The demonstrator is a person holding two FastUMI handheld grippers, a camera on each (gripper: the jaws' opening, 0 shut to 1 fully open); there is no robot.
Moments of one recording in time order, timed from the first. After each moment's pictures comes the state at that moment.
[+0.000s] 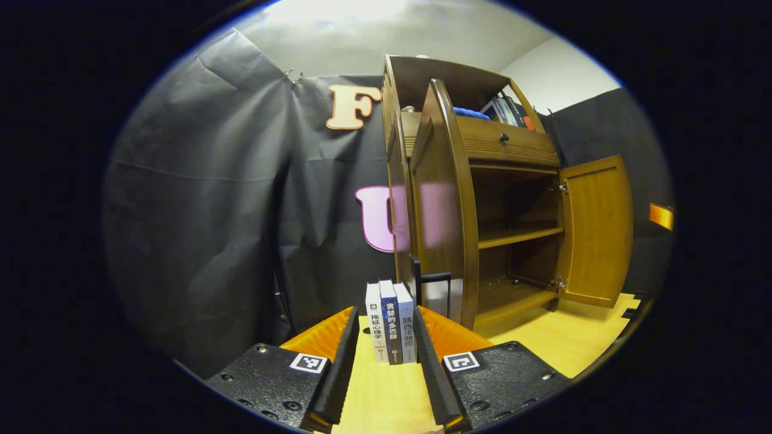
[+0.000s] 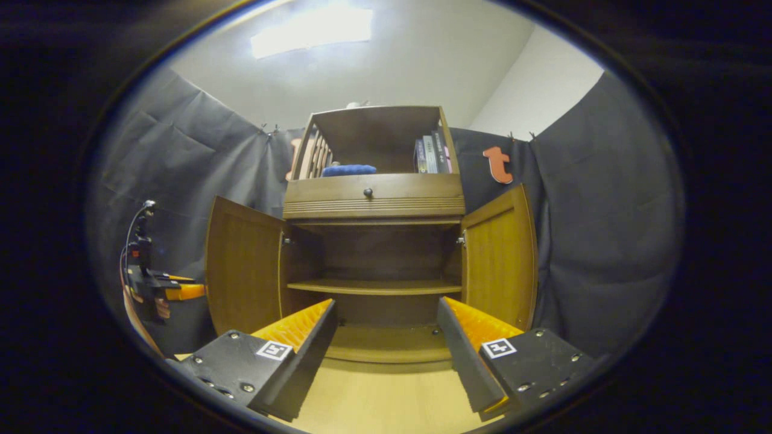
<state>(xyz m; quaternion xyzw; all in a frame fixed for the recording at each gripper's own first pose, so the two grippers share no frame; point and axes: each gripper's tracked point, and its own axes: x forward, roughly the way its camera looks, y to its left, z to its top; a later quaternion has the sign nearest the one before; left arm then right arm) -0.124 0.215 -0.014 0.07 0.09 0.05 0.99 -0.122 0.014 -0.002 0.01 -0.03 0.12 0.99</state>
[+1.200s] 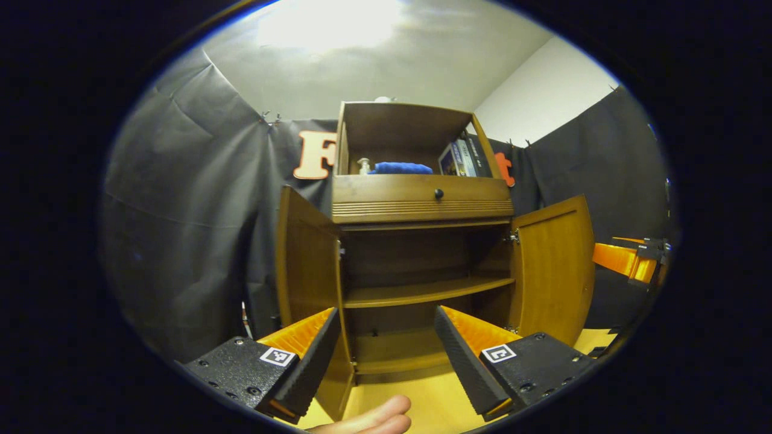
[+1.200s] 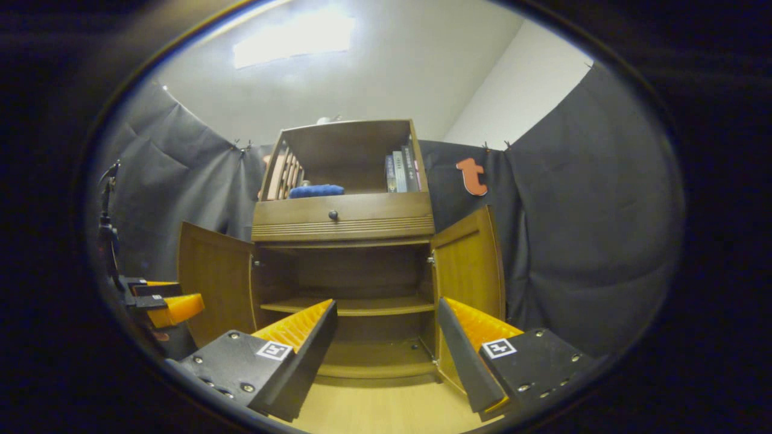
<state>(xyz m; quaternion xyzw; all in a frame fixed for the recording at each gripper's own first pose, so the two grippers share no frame) -0.109 0.008 0.032 0.07 0.02 0.00 1.00 -0.087 -0.039 0.033 0.05 -0.06 0.06 1.00</state>
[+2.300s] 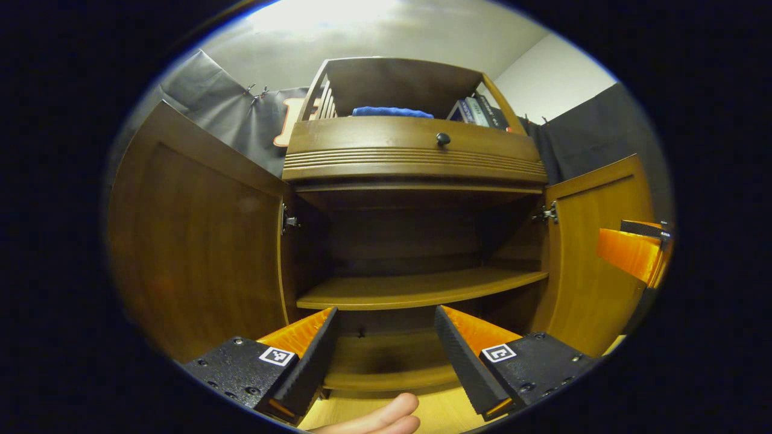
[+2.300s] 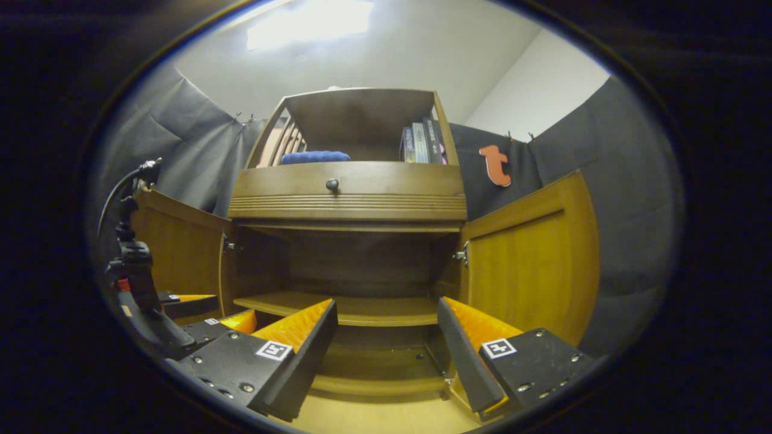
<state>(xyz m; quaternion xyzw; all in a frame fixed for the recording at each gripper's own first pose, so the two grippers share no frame) 0.063 0.006 -0.042 0.07 0.05 0.05 1.00 0.066 0.023 0.001 0.02 -0.04 0.08 1.00</state>
